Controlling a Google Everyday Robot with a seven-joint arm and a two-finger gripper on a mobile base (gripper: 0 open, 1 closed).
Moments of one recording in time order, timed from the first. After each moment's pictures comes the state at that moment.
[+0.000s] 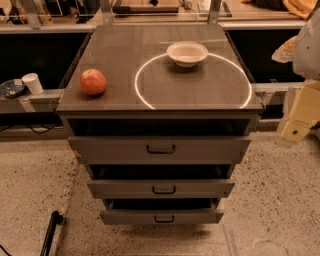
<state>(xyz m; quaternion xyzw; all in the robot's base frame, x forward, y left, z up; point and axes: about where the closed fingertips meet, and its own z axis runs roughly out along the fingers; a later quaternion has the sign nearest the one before) 0.438 -0.216 0.977 -0.60 0.78 -0.04 0.16</state>
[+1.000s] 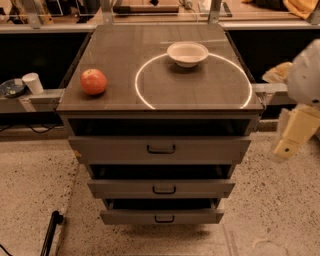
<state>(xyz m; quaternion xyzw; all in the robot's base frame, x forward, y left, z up) 0.441 -0.218 0.934 -0.61 0.77 0.02 0.19</state>
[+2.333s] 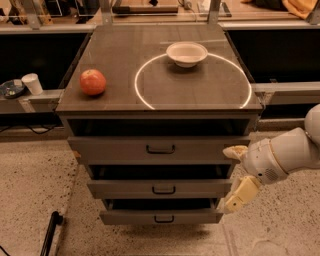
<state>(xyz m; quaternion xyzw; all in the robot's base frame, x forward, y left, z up) 0.422 -0.167 0.735 -0.52 0.77 0.27 0.24</state>
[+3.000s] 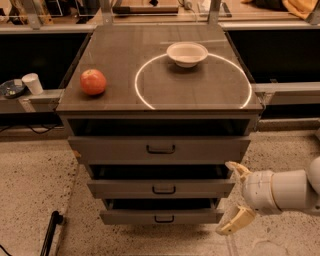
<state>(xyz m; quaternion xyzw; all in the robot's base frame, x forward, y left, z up) 0.405 -0.170 0.681 -0.54 0.74 0.19 0.34</state>
